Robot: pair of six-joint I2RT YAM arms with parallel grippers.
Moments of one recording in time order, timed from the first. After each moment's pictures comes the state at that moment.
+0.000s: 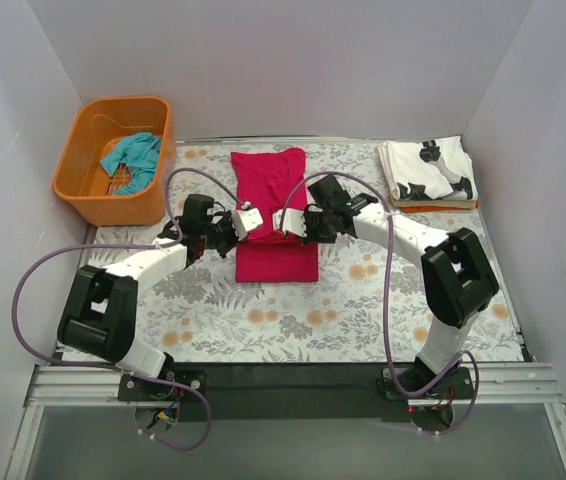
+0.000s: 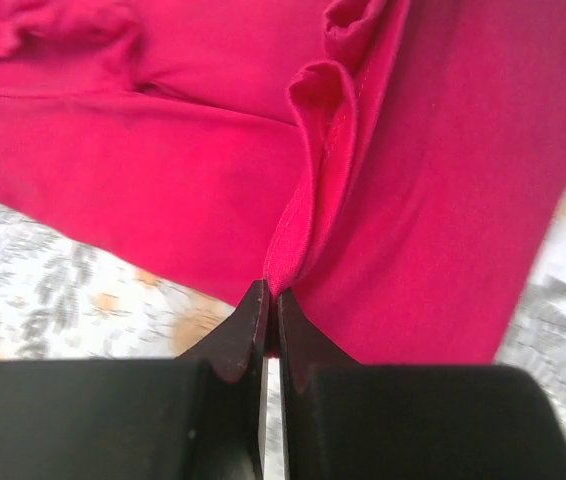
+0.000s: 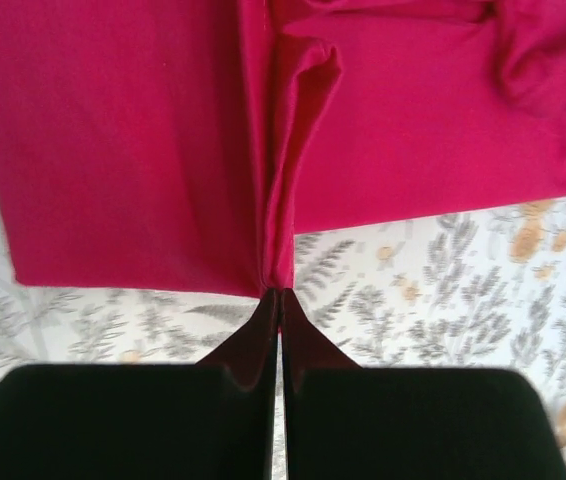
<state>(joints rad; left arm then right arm) -0.34 1.47 0.79 -0.06 0.50 0.72 0.66 1.74 1.26 -0.53 -0.23 -1.03</state>
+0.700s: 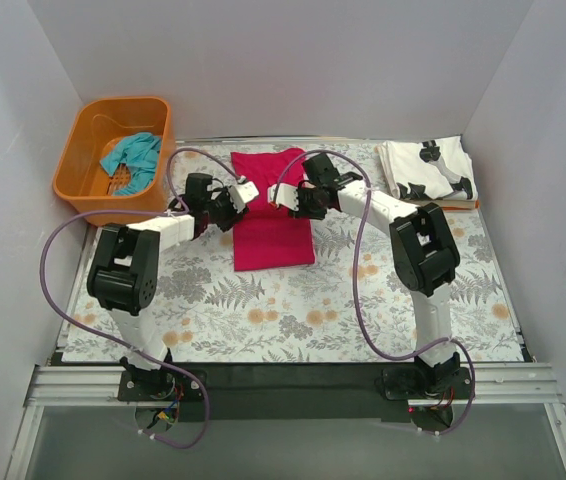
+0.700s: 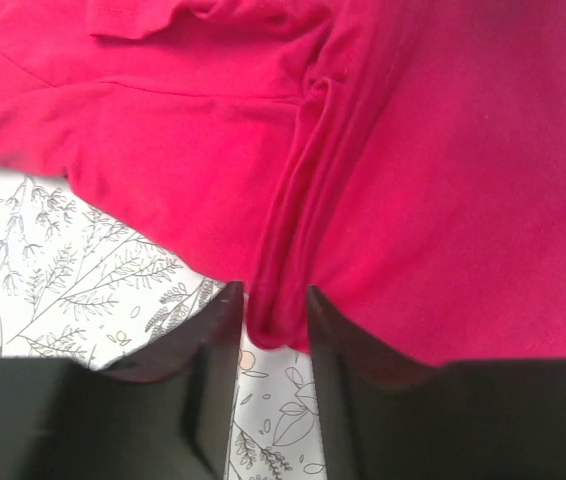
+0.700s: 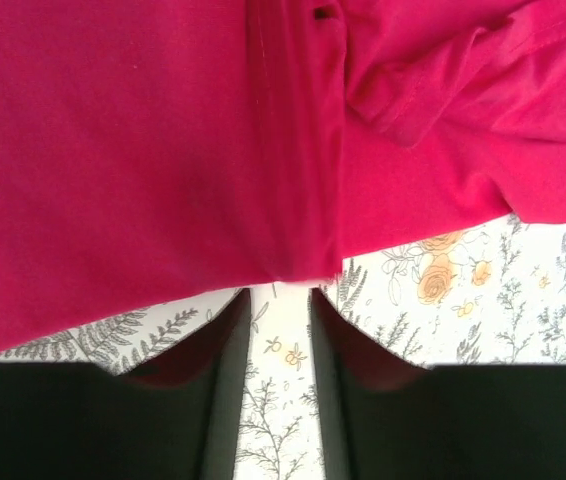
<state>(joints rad) -0.24 1.84 1.05 0.11 0.48 0.73 0.56 2.09 1.62 -0.51 -0.24 -1.07</state>
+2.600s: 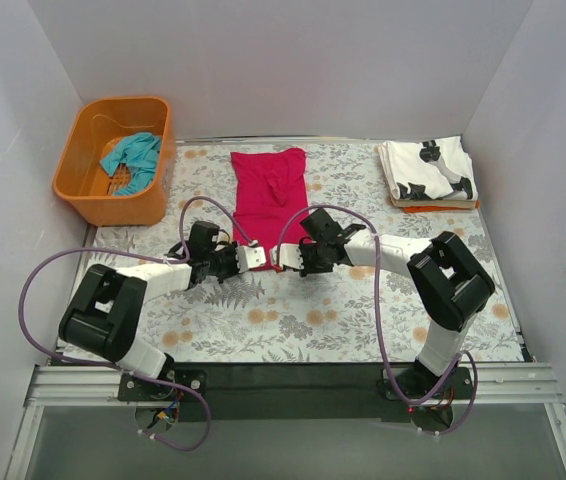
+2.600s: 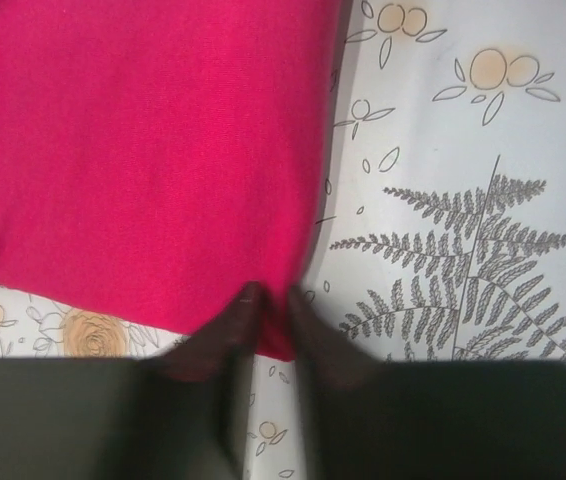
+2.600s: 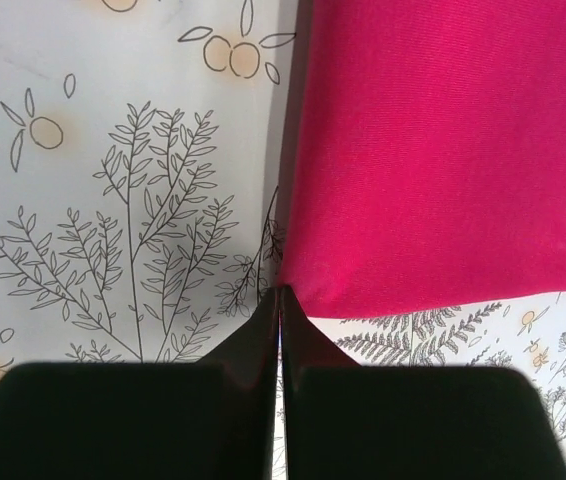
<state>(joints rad) -0.38 1.52 0.61 0.07 0.48 0.93 0.74 1.78 1.06 -0.37 -0.20 -1.03</state>
